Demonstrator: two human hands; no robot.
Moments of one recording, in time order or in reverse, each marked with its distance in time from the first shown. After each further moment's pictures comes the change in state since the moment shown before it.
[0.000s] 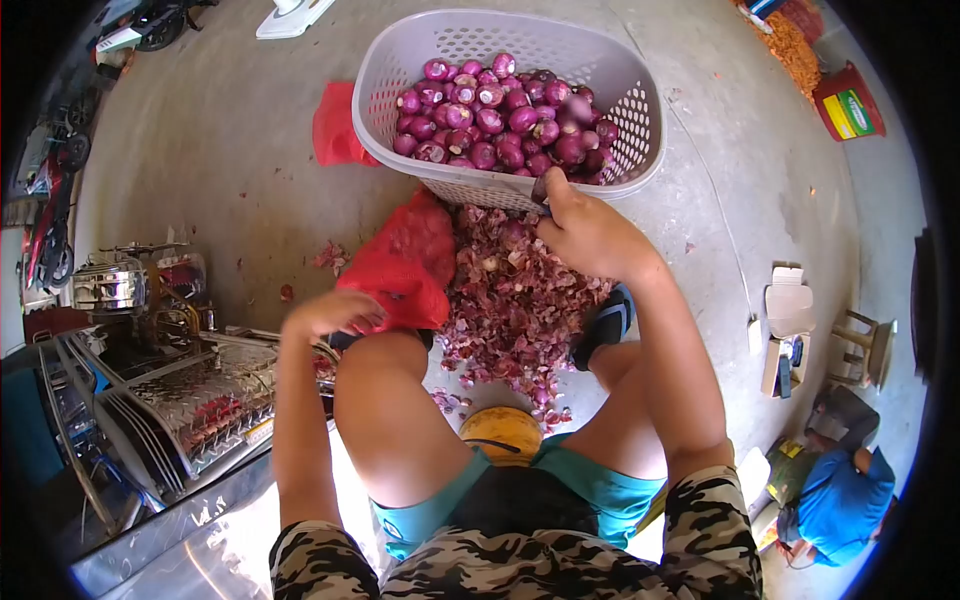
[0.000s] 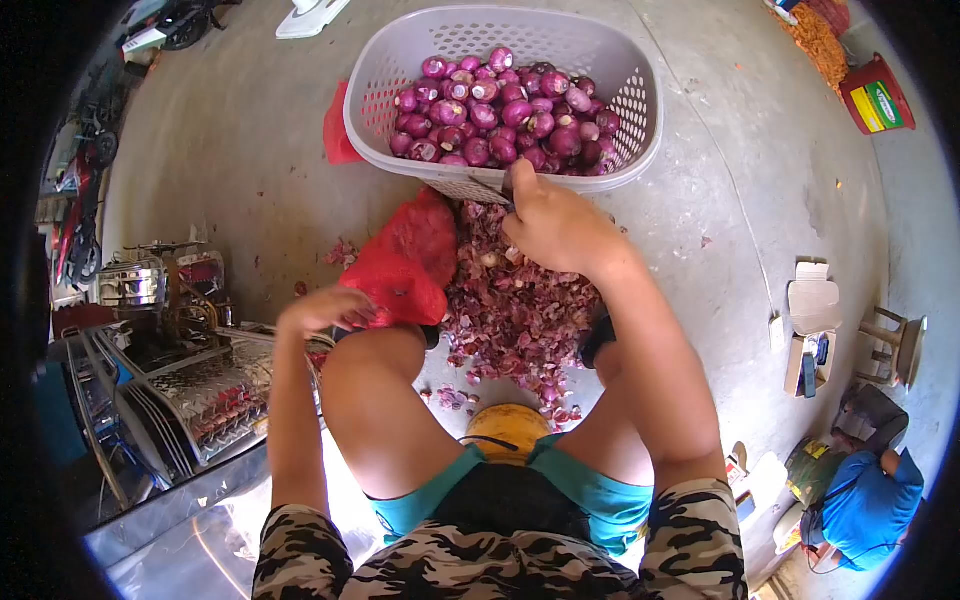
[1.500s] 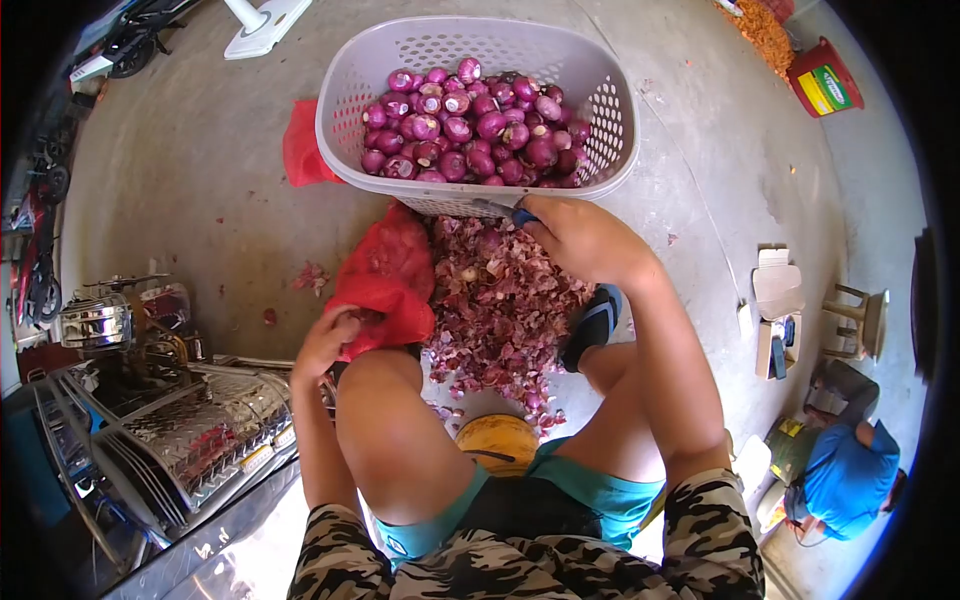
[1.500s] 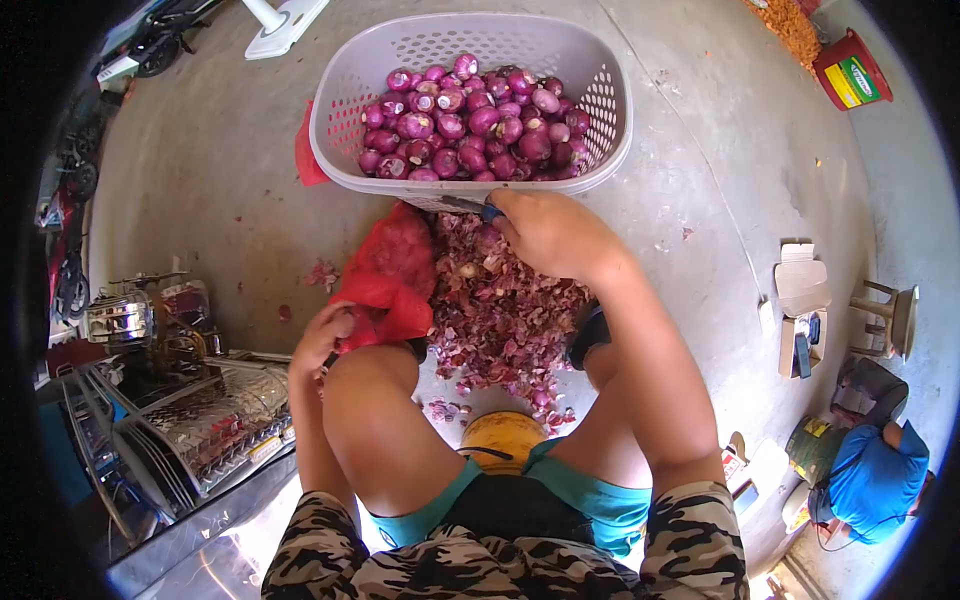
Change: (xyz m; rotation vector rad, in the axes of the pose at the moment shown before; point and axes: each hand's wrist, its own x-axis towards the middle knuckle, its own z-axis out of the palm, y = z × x) left_hand 0.023 -0.039 0.039 -0.331 0.327 0.342; right_hand -0.012 0.023 -0.005 -0.011 0.098 -0.182
